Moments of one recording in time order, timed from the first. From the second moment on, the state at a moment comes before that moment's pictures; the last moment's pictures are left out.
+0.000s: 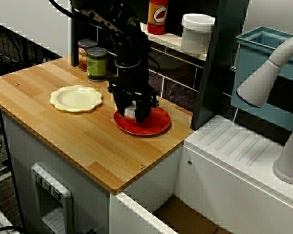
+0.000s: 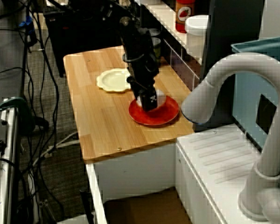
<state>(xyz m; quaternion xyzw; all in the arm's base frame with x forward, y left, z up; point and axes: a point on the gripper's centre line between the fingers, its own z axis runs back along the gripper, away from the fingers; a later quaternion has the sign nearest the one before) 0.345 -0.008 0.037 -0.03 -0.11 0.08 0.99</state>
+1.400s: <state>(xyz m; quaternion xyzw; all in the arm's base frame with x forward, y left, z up) 0.324 0.066 0.070 -0.05 -0.11 0.03 0.99</state>
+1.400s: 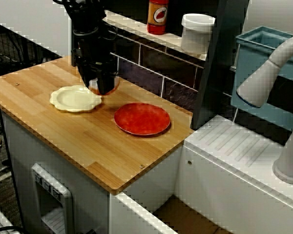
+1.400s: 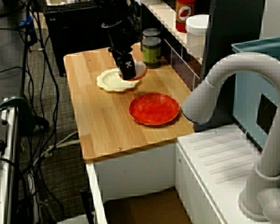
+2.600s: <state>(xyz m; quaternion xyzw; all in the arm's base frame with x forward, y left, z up) 0.295 0.103 0.058 -0.06 -0.09 0.03 0.99</state>
